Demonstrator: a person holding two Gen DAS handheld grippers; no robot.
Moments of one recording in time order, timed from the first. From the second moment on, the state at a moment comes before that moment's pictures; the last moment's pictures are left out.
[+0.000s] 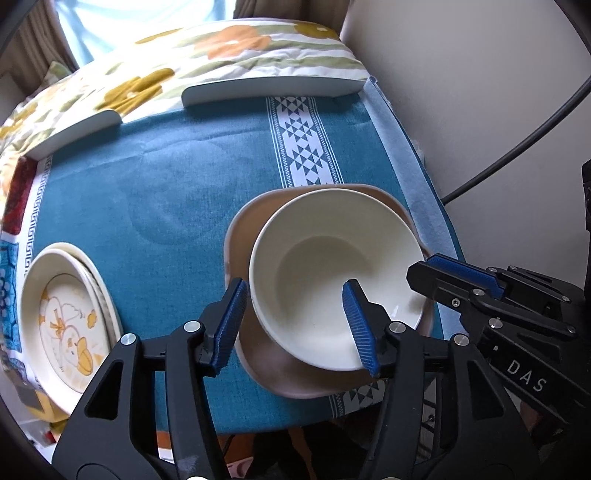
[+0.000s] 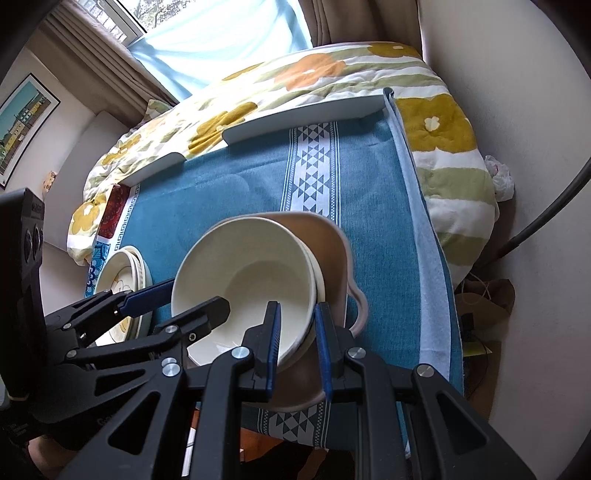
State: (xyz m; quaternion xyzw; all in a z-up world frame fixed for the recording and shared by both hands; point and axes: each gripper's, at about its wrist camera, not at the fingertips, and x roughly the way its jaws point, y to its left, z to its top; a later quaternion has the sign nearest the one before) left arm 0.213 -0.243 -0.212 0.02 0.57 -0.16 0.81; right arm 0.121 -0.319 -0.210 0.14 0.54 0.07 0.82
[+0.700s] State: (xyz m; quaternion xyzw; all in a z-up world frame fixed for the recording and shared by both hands) left arm 0.159 -0.177 -0.127 0.08 0.46 -0.18 0.87; right arm 0.062 -0.333 -0.145 0.07 0.46 0.06 0.88
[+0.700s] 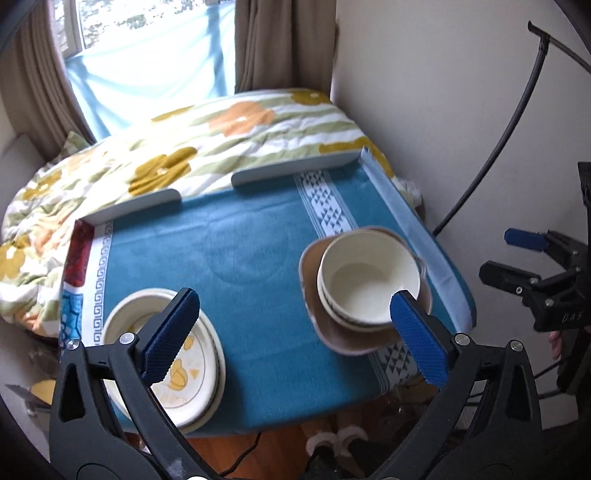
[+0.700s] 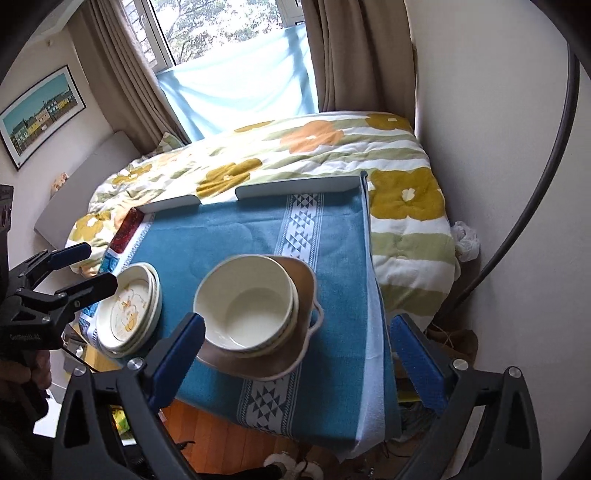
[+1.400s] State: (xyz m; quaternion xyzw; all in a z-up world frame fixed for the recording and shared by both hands) left arm 0.213 -0.207 -0.250 0.13 0.63 -0.23 0.73; right arm 0.123 -0.324 -0.240 -0.02 0.64 0.10 0.76
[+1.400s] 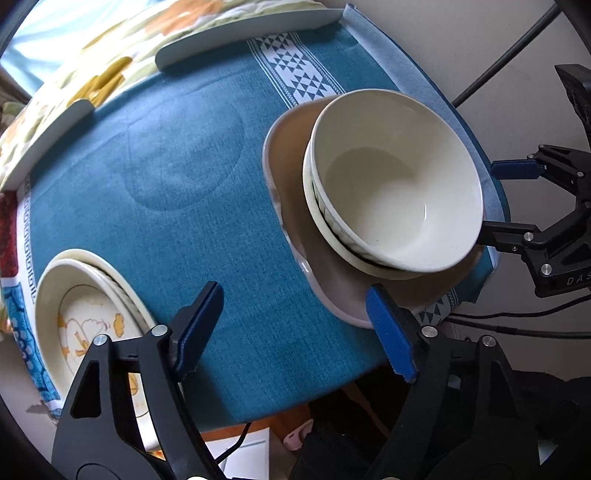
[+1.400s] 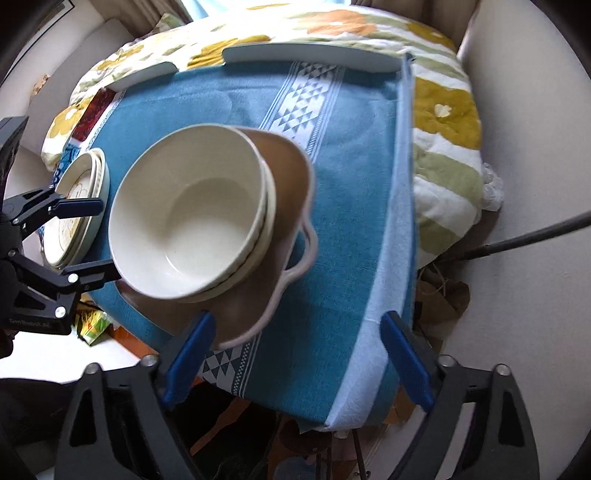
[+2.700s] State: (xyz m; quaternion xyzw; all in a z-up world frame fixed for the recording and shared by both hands) left arm 0.187 -0.198 -0.197 0.16 0.58 -0.23 0.76; right arm 0.139 -0.288 -0.199 -0.06 0.62 0.23 0.75
